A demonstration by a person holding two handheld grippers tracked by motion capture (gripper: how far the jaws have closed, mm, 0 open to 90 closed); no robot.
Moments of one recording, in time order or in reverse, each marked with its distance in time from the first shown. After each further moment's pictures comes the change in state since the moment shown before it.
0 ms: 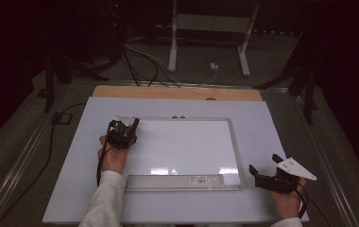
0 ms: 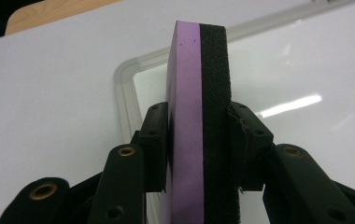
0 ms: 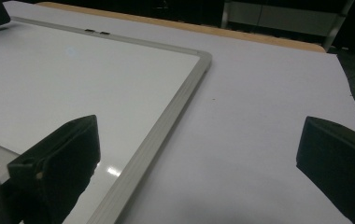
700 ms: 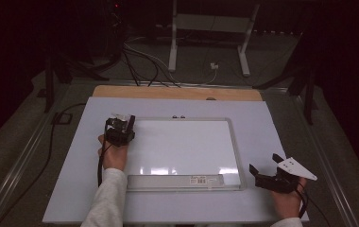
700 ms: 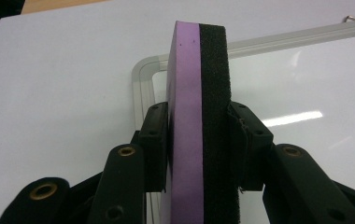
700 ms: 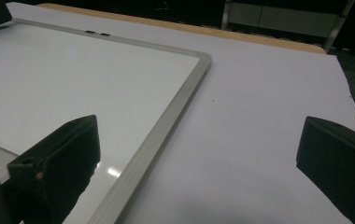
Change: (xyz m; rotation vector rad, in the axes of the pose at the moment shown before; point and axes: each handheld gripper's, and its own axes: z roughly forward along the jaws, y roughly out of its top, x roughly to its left) left arm 0.007 0.004 0.007 0.016 0.034 -0.105; right arm -0.001 0.001 0.000 -0.003 0.003 0.000
